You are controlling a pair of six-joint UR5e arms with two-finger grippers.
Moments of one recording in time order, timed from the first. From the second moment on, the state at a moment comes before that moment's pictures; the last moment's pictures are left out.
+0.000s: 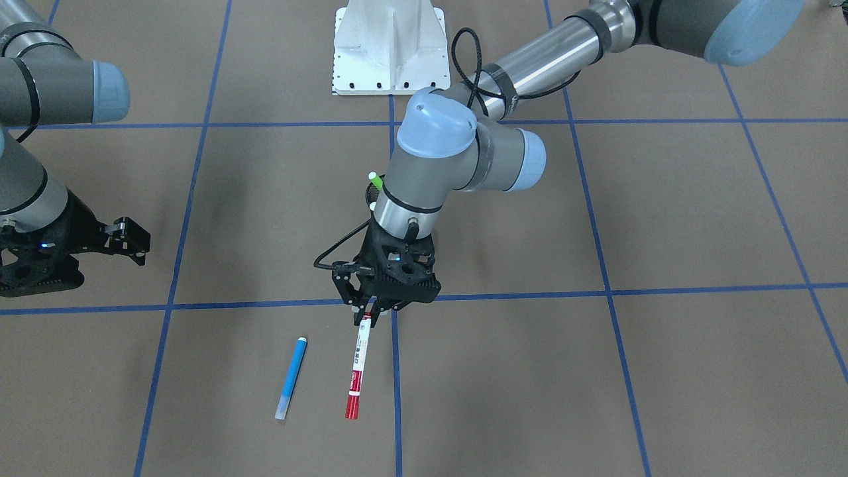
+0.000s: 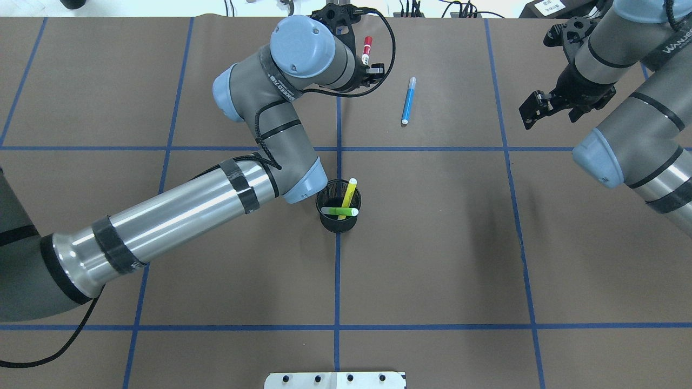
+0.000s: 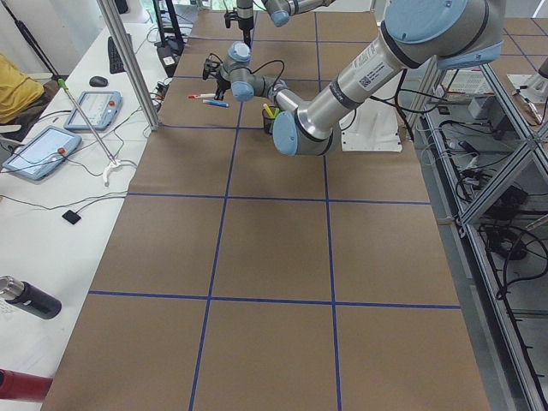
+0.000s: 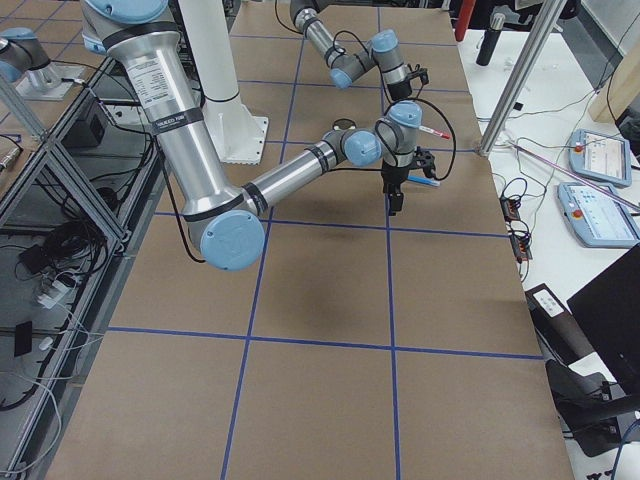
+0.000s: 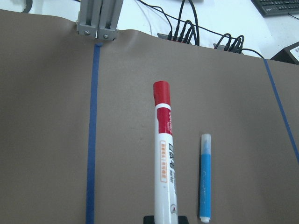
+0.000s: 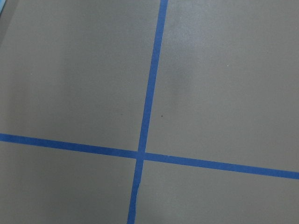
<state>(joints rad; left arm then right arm) -0.67 -2.68 -0.94 -2.30 -1.69 -1.20 1.02 -1.18 1.70 -1.64 2.14 0.56</state>
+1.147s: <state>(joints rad) -0.56 -2.84 -0.62 -2.42 -1.55 -1.15 1.02 -1.18 1.70 -1.64 2.15 0.56</state>
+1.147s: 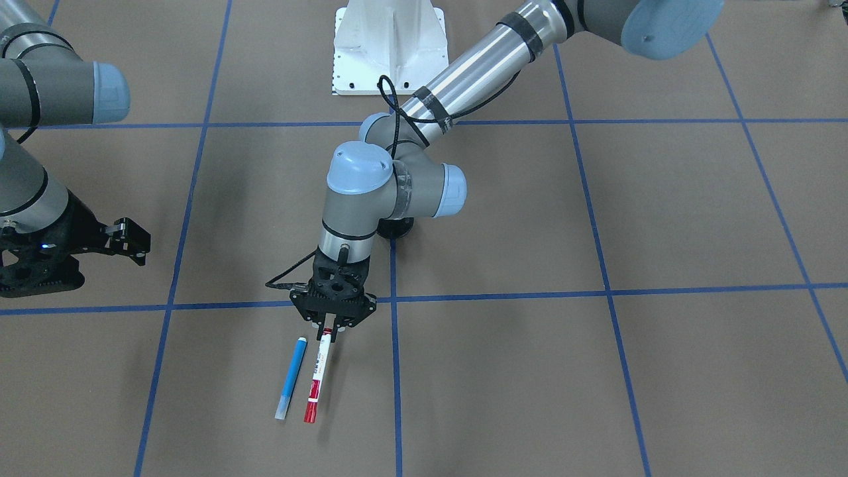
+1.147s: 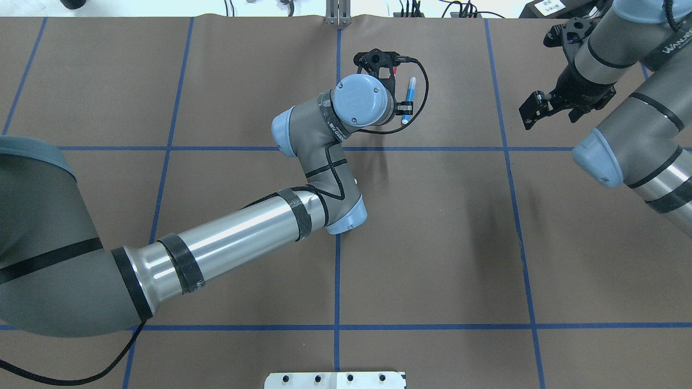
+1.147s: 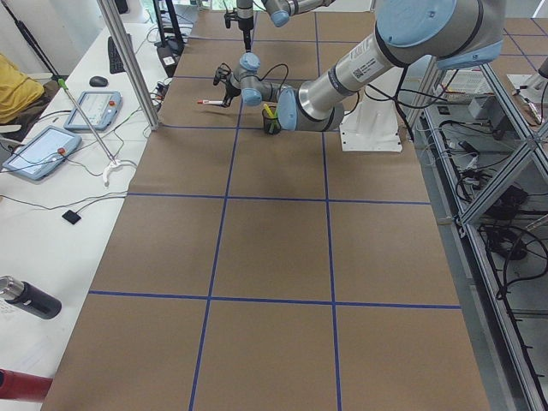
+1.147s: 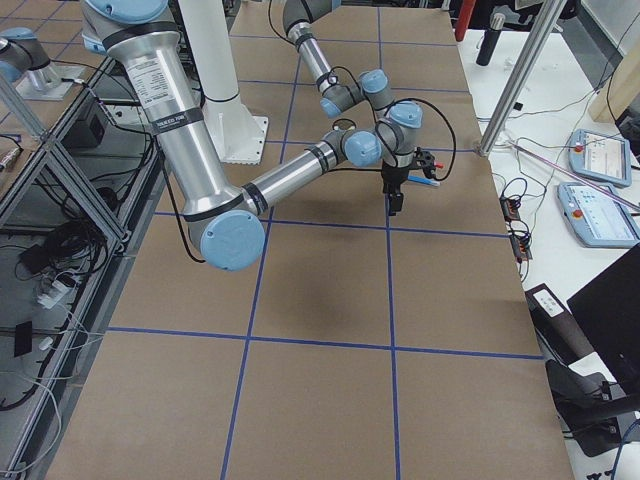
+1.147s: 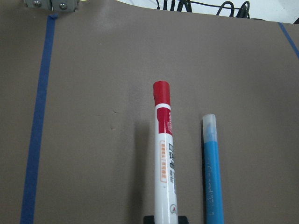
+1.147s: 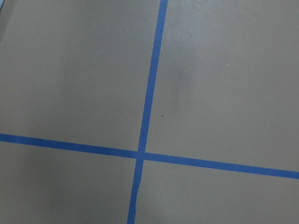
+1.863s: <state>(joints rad) -0.56 -2.84 -0.63 -2.42 -1.54 -1.15 1.02 -1.18 1.66 -1.54 2.14 0.57</state>
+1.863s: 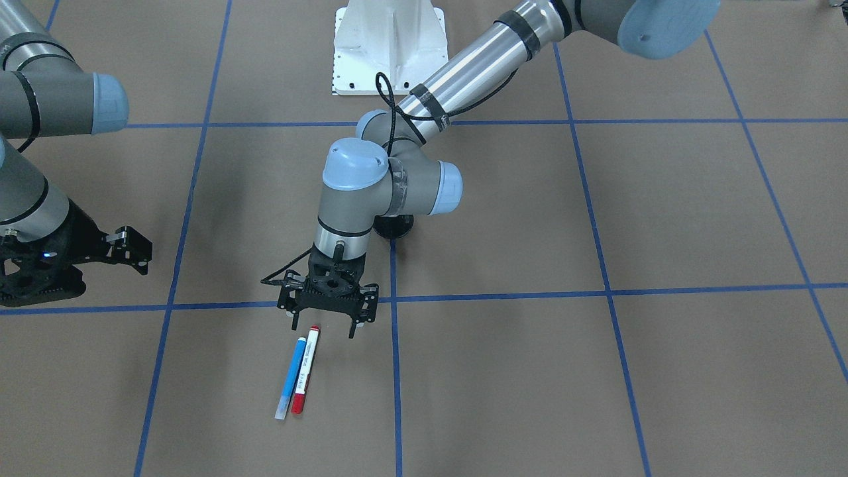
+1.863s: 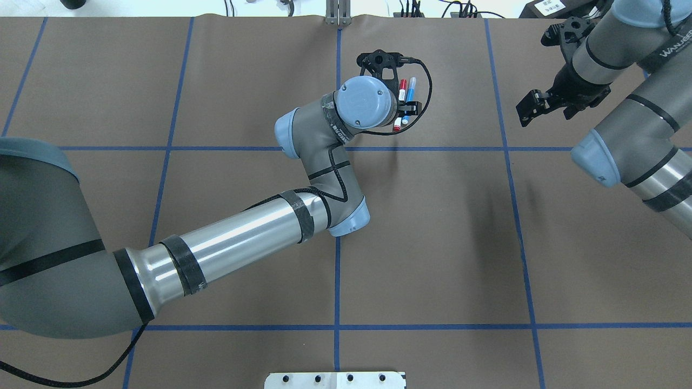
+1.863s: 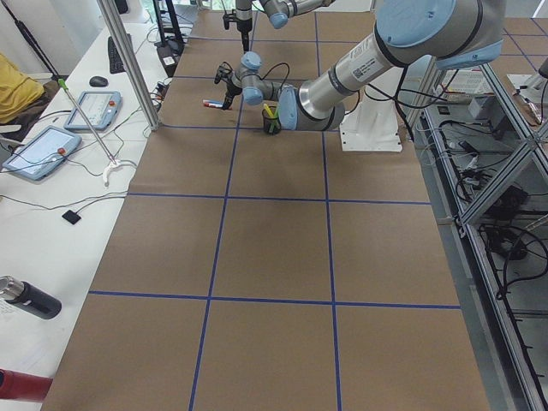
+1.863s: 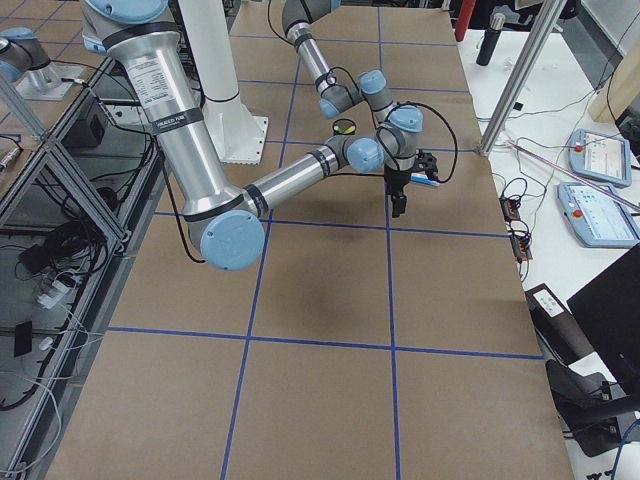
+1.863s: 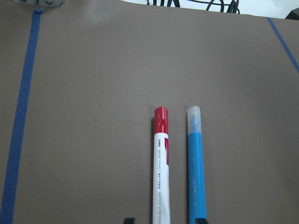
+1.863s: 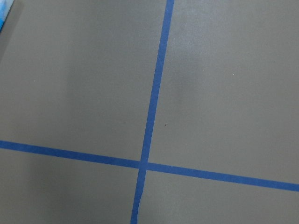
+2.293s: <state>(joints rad) -0.59 -2.79 -0.84 -2.24 -1.64 -1.13 1.02 -1.18 1.68 -1.53 2.15 0.63</state>
